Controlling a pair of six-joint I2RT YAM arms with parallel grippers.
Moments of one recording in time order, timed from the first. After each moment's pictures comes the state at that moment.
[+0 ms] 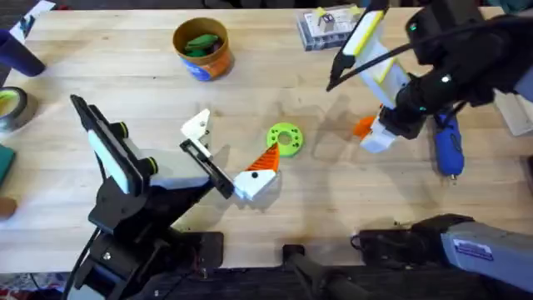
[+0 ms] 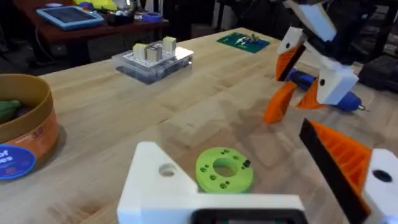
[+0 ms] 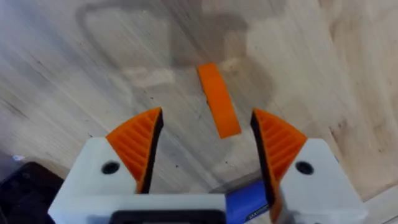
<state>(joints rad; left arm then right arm) -0.46 0.00 0.01 -0.07 0.35 -0.09 0.22 1.31 1.00 -1.05 0.02 -0.73</state>
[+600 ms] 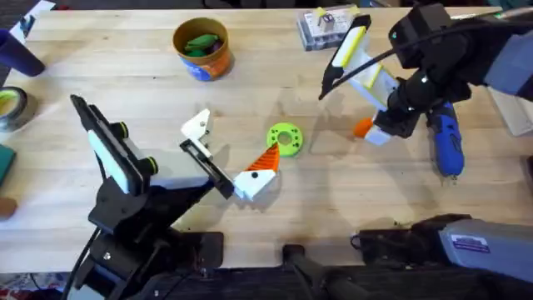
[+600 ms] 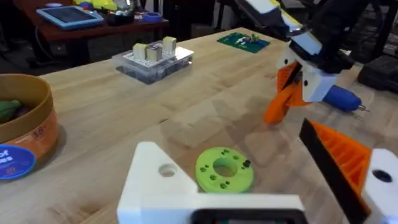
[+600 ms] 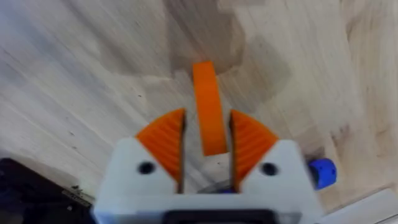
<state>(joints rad) -0.46 0.00 0.01 -0.07 0.35 -0.09 0.22 1.42 1.00 -1.03 0.09 -0.77</state>
